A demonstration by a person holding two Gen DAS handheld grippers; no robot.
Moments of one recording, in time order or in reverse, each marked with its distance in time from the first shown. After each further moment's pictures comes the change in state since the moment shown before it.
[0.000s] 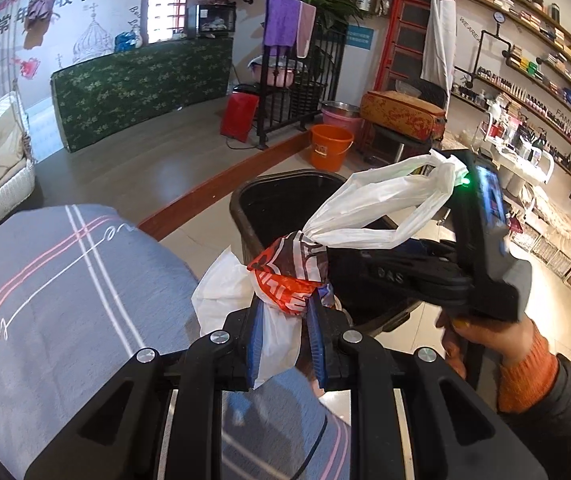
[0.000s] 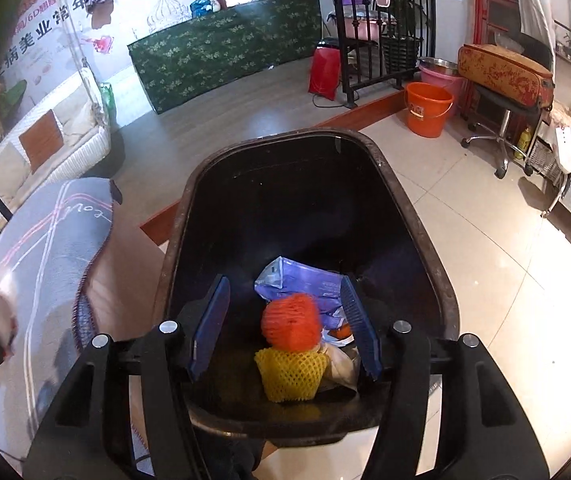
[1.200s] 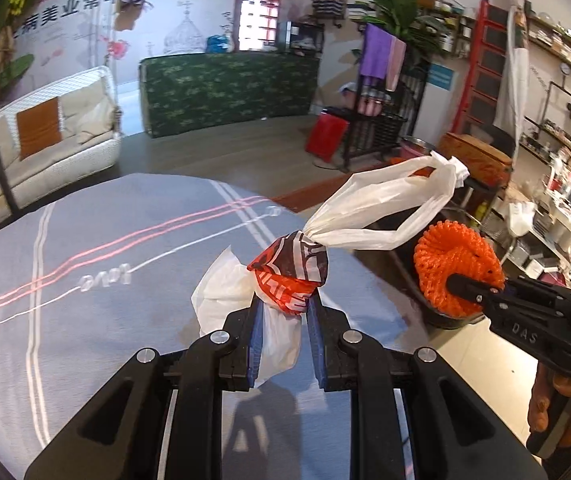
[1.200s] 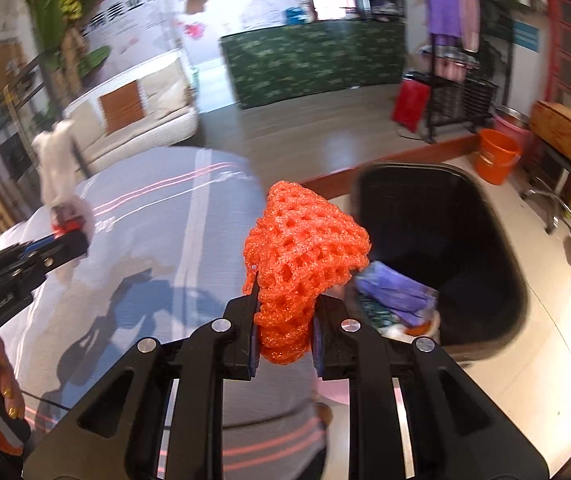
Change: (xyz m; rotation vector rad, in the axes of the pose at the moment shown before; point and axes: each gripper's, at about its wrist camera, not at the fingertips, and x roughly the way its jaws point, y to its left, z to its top) left arm -0.081 0.097 -0.036 -0.191 -0.082 0.216; right arm -0.076 0.104 -0.037 -0.204 -0.047 0.181
